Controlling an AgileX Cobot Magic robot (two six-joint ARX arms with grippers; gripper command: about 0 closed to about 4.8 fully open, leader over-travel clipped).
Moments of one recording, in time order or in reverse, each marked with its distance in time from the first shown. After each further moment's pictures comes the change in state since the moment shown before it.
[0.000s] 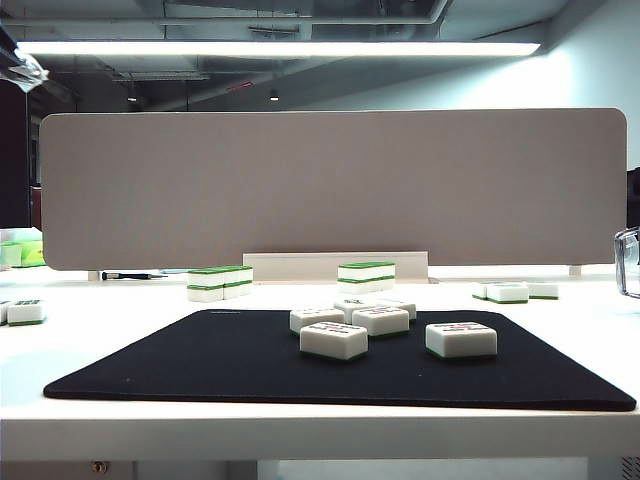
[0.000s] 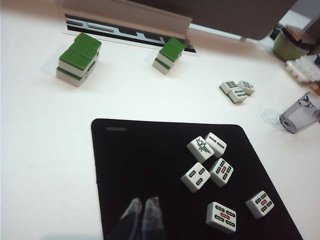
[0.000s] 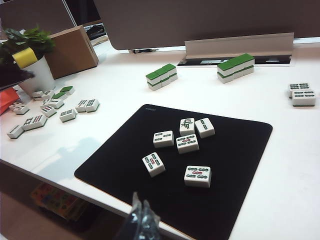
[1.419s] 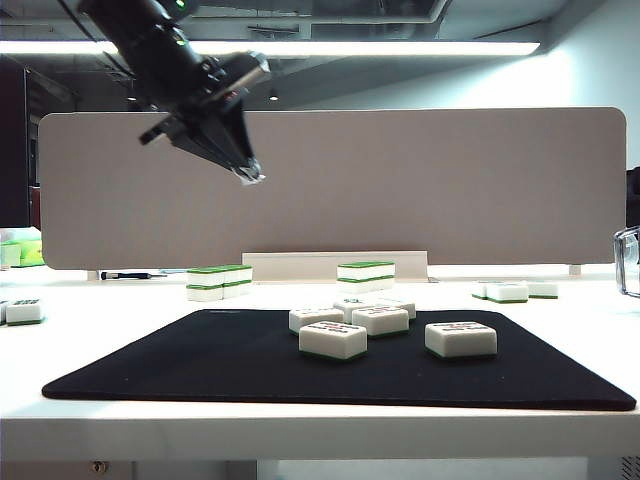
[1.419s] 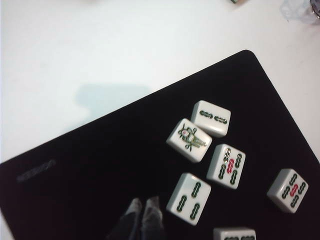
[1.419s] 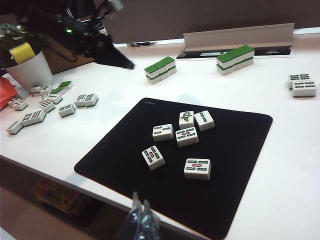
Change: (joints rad) left arm -0.371 0.975 0.902 -0.408 -0.158 0.259; right arm 0.000 0.000 0.000 -0.027 0.000 0.000
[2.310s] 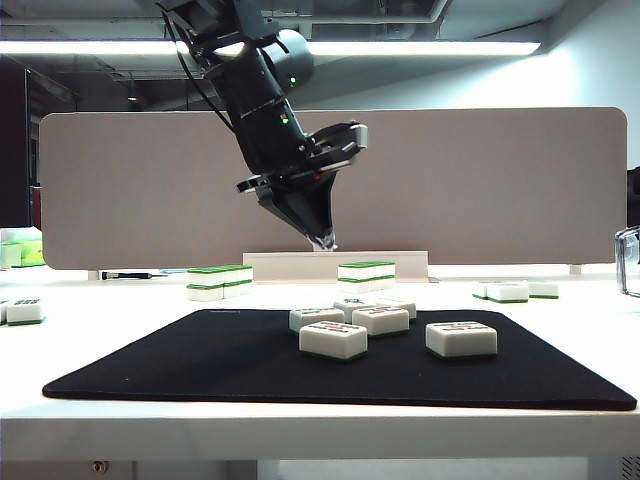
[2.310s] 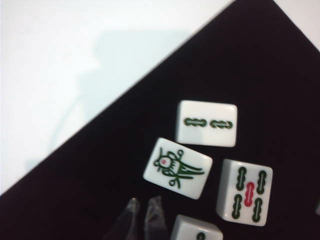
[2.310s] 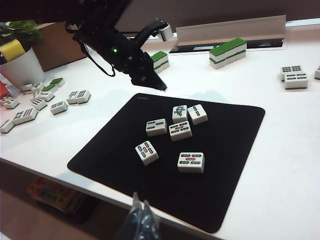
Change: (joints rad) left arm -0.165 0.325 0.290 -0.119 -0.155 0.179; right arm 0.000 0.000 0.000 -0.024 0.024 0.000
